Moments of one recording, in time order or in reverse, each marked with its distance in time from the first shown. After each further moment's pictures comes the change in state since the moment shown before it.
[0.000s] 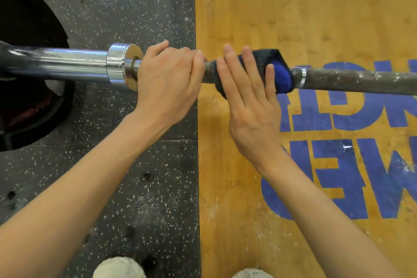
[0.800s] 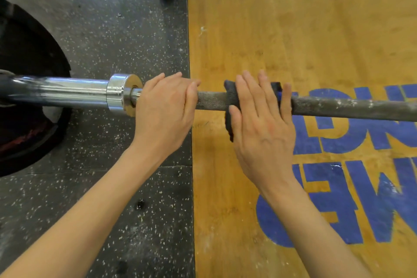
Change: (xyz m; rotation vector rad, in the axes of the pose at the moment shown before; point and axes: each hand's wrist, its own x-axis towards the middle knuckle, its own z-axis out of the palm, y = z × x) left_hand -0.001 -0.004 0.005 -0.136 0.043 0.002; right_hand 0.019 0.009 -0.022 -0.078 -0.139 0.220
